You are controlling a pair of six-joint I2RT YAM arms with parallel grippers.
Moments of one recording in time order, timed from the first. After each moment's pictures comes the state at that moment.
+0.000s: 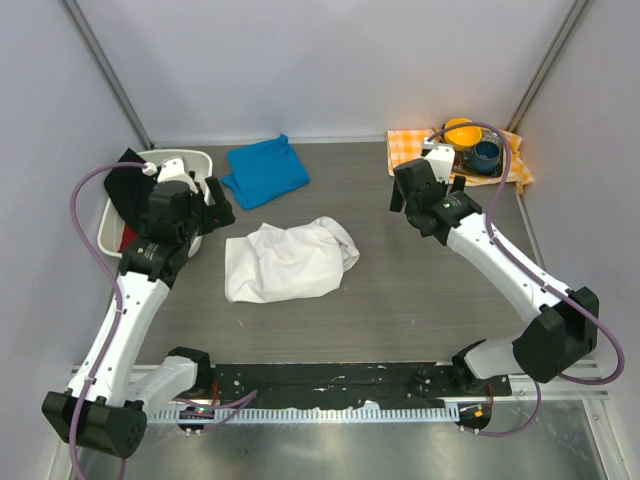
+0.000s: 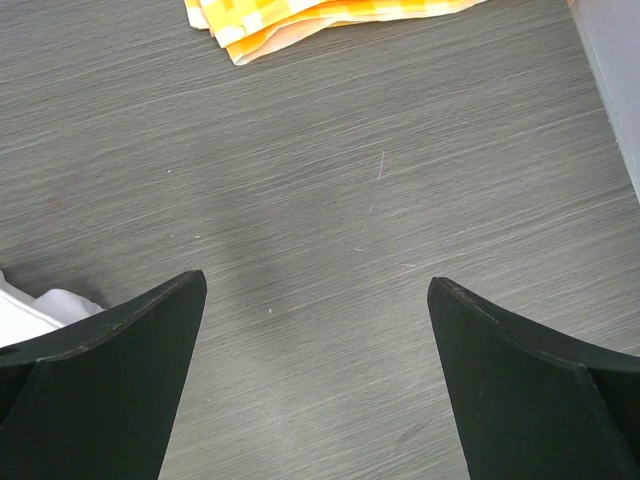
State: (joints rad) left arm -0.21 1.00 1.08 -0.57 -0.22 -0.39; right arm 0.50 1.38 1.26 -0.66 0.69 0.48
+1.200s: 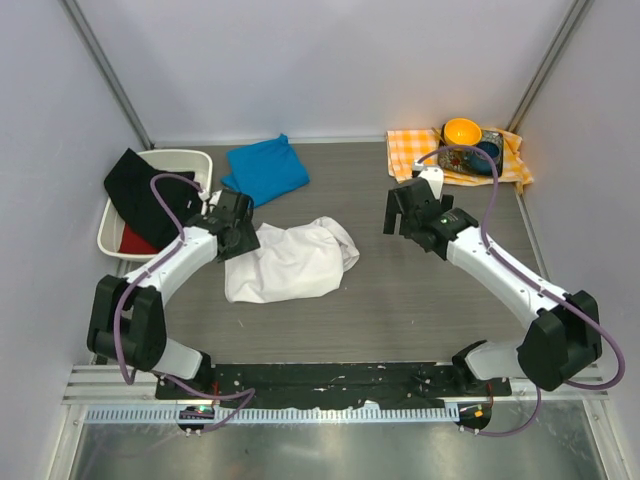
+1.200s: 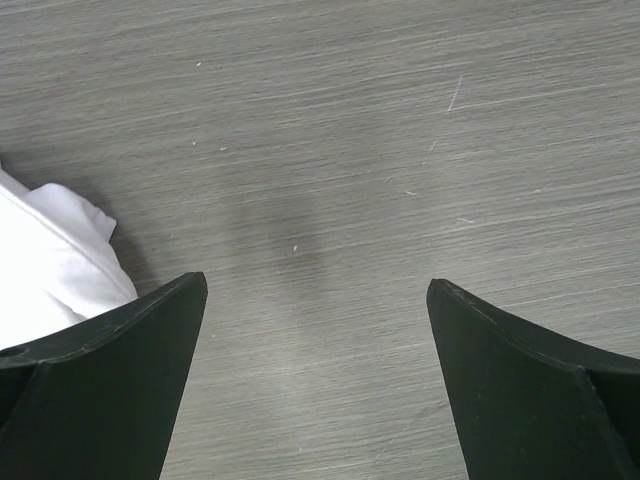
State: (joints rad) left arm -0.33 1.44 0.98 -0.58 -0.25 -0.62; right arm 0.50 1.34 1.09 -0.59 0.50 0.45
